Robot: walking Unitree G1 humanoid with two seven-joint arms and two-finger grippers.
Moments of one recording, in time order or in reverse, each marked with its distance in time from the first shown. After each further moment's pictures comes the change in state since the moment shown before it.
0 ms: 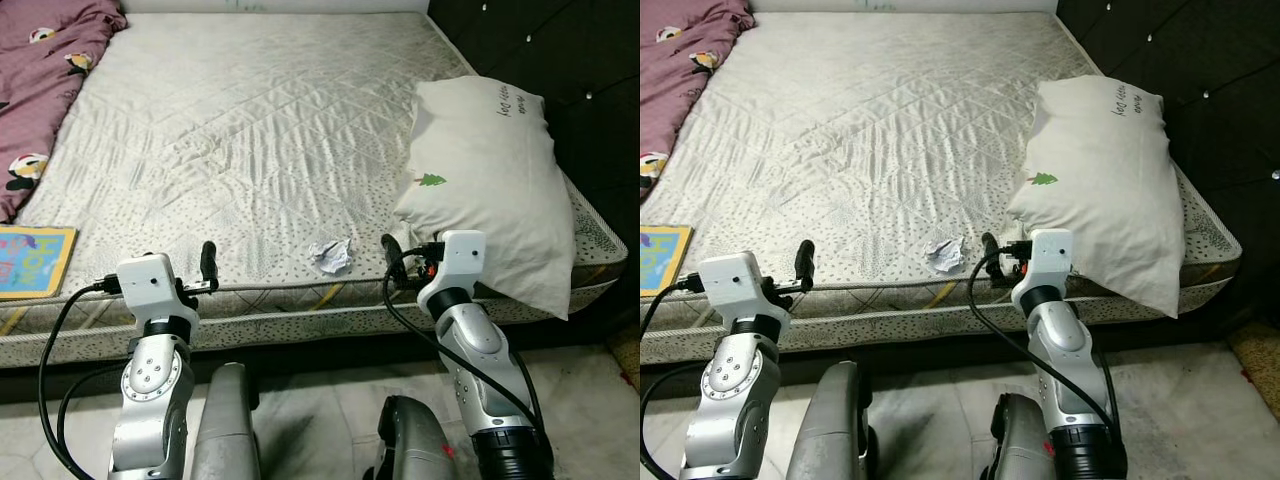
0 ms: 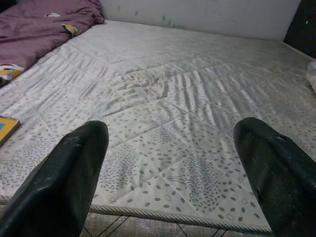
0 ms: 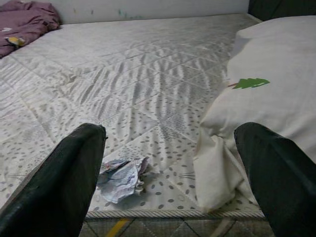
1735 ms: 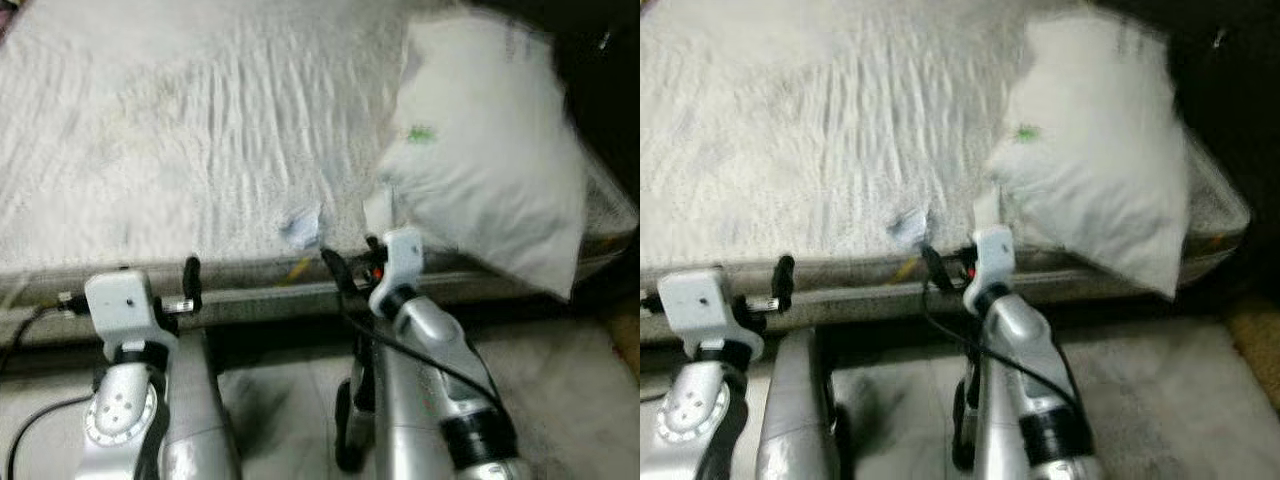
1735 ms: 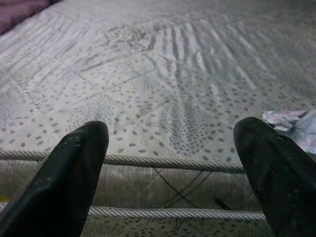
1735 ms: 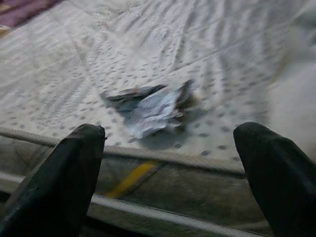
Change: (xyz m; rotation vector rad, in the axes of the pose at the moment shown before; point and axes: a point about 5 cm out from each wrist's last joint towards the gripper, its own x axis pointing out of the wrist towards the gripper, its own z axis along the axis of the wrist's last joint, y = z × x) left arm -0.041 0.007 0.034 0.086 -0.034 0.010; right arm 0.015 0.055 -0.008 0.049 0.060 0.324
